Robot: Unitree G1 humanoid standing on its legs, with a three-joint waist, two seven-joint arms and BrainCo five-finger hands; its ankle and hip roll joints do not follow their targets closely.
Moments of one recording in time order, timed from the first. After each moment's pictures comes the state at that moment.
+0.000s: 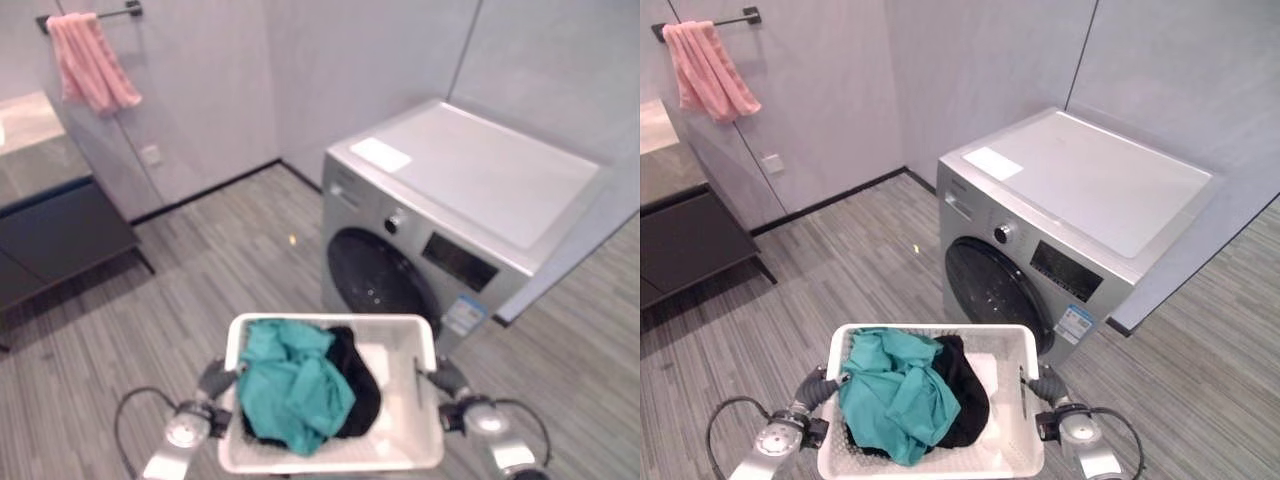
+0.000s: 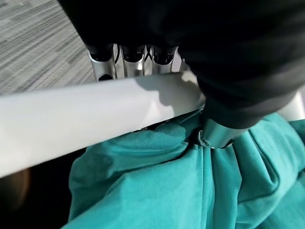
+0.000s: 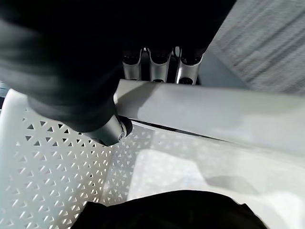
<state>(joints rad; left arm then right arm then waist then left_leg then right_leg) 0.15 0.37 -0.16 0.36 -0.08 -0.04 0.08 0.04 -0.39 0.20 0.46 0.20 -0.02 0.01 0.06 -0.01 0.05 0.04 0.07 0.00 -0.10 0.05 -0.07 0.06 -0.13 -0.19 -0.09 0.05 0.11</state>
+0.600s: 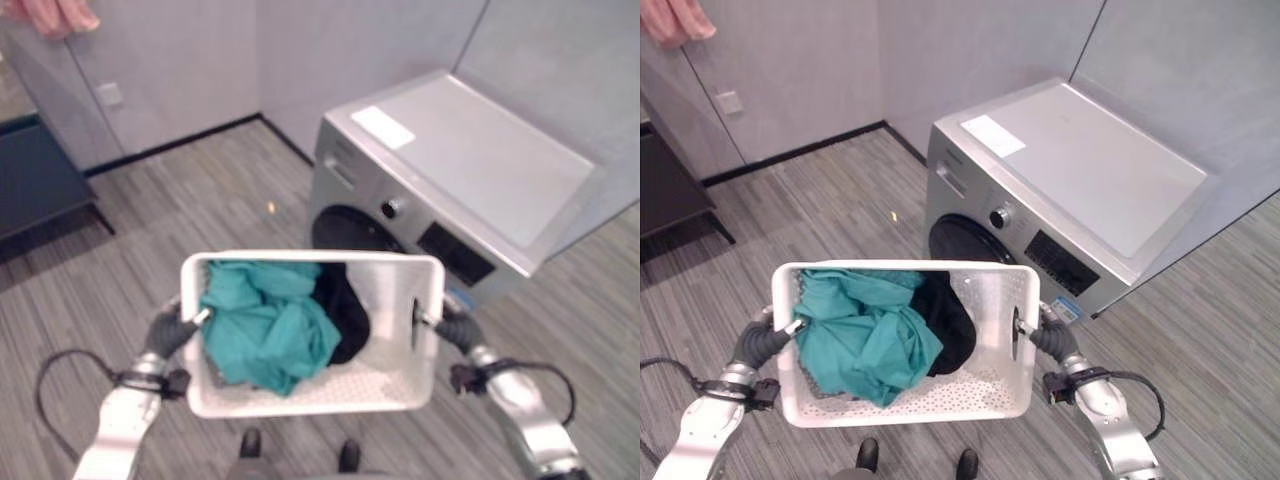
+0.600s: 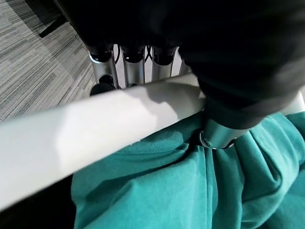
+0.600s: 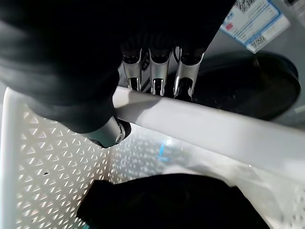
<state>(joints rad) 0.34 0.54 0.11 -0.25 -0.10 -0.04 0.01 0.23 -0.52 0.07 -0.21 0.34 0.05 0.13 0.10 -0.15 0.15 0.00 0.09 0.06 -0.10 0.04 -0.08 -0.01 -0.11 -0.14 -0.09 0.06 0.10</state>
